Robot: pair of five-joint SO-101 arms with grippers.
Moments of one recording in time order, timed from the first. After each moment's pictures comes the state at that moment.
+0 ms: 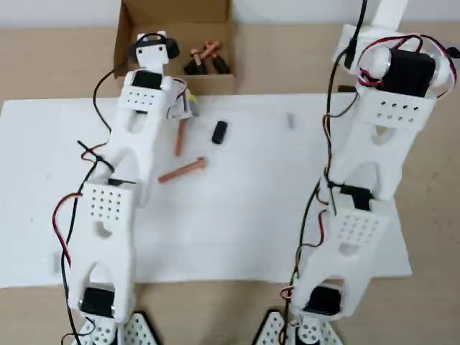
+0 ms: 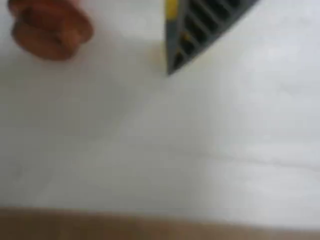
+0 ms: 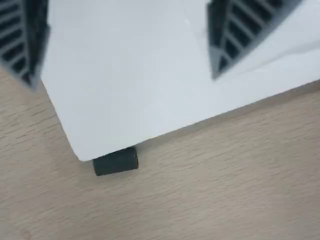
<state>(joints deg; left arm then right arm) 6.2 56.5 -52.3 73.8 4.6 6.6 33.5 -84.4 101.7 -15.7</state>
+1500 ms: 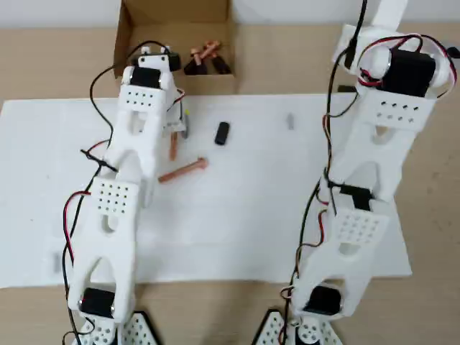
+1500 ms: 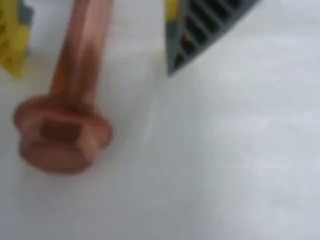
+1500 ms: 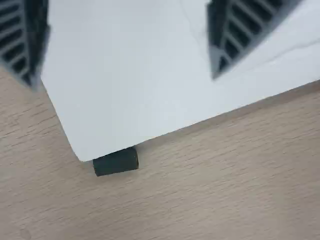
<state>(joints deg) 6.2 68.0 -74.3 98.3 0.8 6.6 33.0 -84.2 101.7 -15.7</state>
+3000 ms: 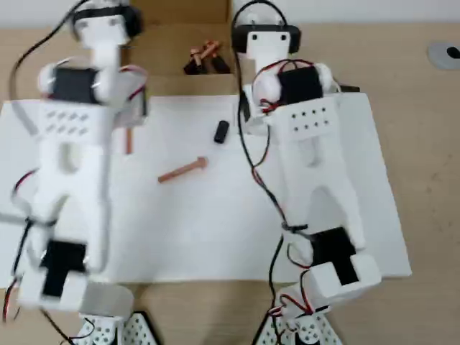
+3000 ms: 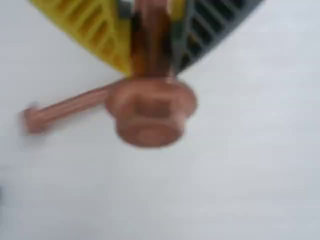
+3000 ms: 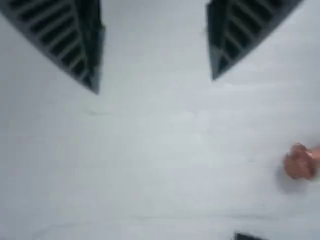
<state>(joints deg) 0.9 -2.9 -22.6 96.7 -3.9 -19.3 5.9 -23.7 99.2 -26.5</state>
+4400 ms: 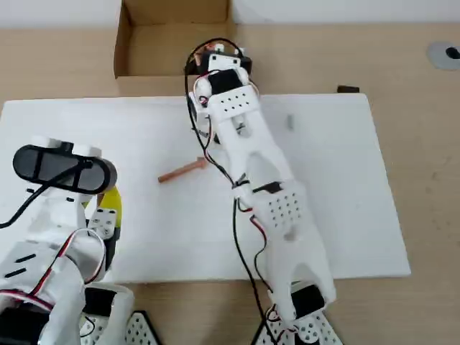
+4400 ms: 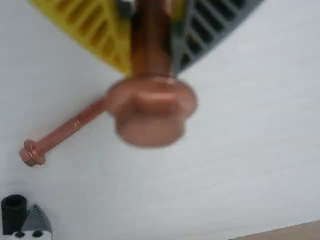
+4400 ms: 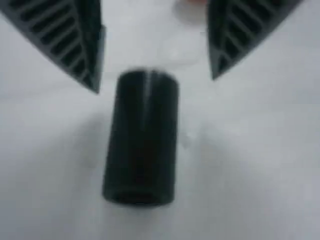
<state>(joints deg) 3.3 -79.7 31.5 87.7 -17.5 -26.3 54.6 -58.2 94.2 -44.9</state>
